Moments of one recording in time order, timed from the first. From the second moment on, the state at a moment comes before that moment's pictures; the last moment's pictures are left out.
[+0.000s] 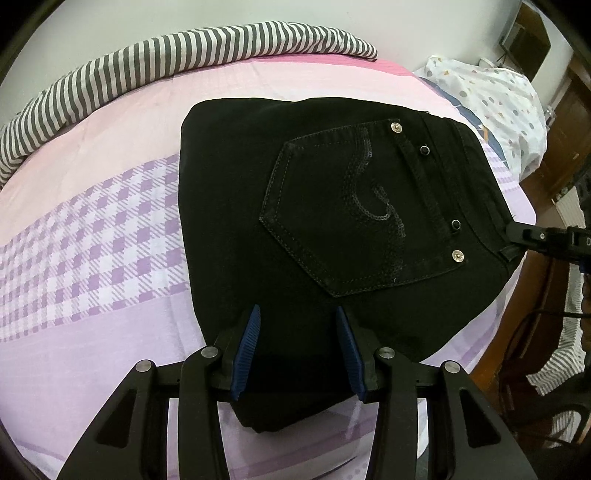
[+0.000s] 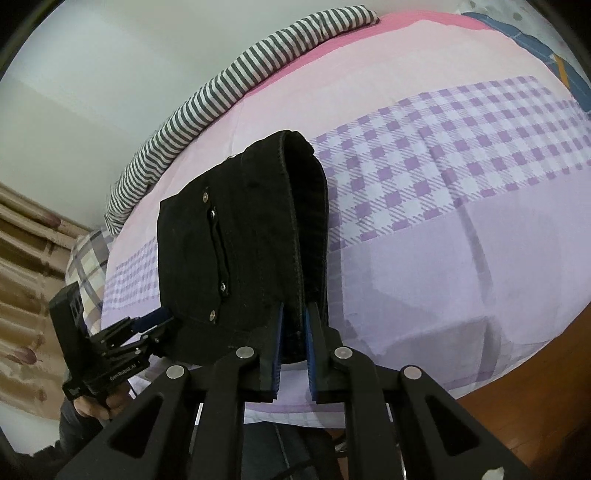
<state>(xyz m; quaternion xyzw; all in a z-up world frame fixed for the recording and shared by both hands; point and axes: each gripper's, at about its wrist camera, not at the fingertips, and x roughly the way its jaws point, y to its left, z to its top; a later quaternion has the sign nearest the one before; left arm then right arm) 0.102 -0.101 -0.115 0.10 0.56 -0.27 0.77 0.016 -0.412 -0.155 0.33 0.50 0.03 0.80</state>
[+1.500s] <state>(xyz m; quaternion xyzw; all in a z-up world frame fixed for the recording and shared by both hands) 0.150 -0.072 -0.082 0.03 0.56 -0.22 0.80 0.066 -0.440 -0.165 0.31 0.53 0.04 0.79</state>
